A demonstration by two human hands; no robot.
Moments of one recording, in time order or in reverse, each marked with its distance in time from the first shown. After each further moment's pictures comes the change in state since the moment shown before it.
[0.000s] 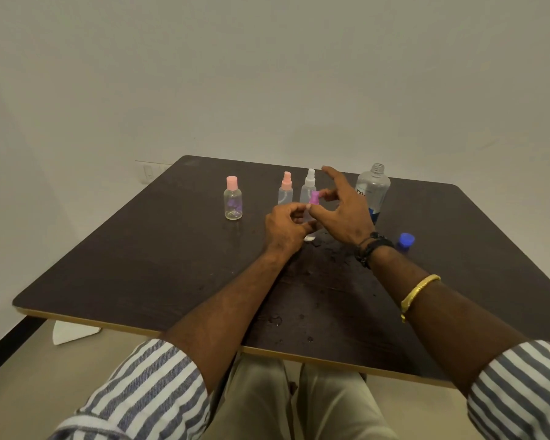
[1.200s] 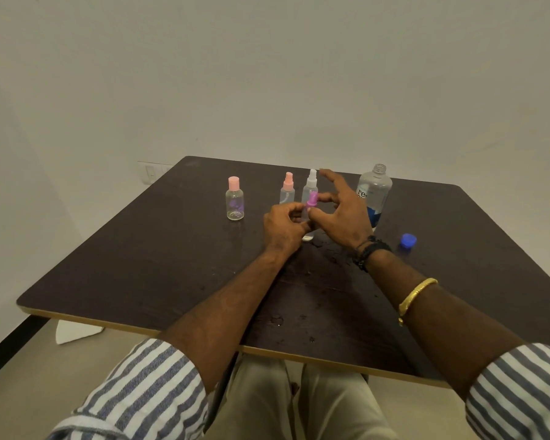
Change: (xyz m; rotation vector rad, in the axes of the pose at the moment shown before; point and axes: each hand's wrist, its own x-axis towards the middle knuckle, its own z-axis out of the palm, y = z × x) left_hand -0.003 0.010 -0.010 0.031 0.009 -0.022; right_hand -0.004 -0.005 0.007 0.036 0.020 0.011
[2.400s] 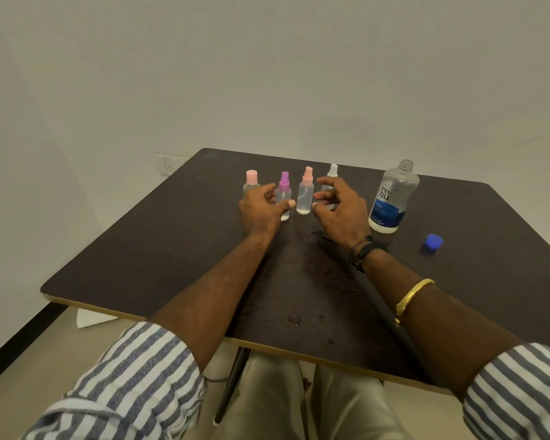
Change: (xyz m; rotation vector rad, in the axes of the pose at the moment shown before) left_hand 0.022 -0.016 -0.056 0.121 0.283 -0.118; right_hand 0.001 -0.008 0.038 0.065 0.018 0.044
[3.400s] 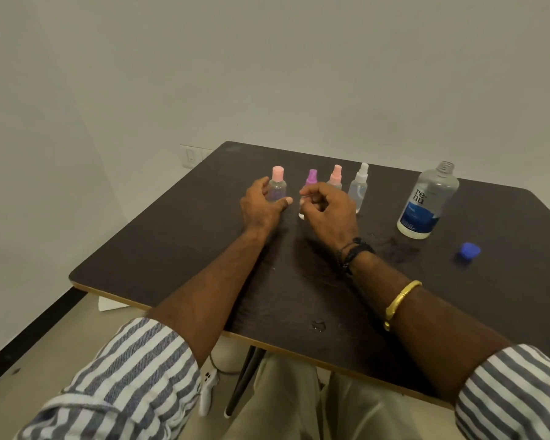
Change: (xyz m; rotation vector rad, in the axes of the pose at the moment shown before) left_hand 0.024 -0.031 -0.035 0.031 -0.012 -0.119; right_hand 0.002 -0.022 0.065 0.030 0.025 -0.114
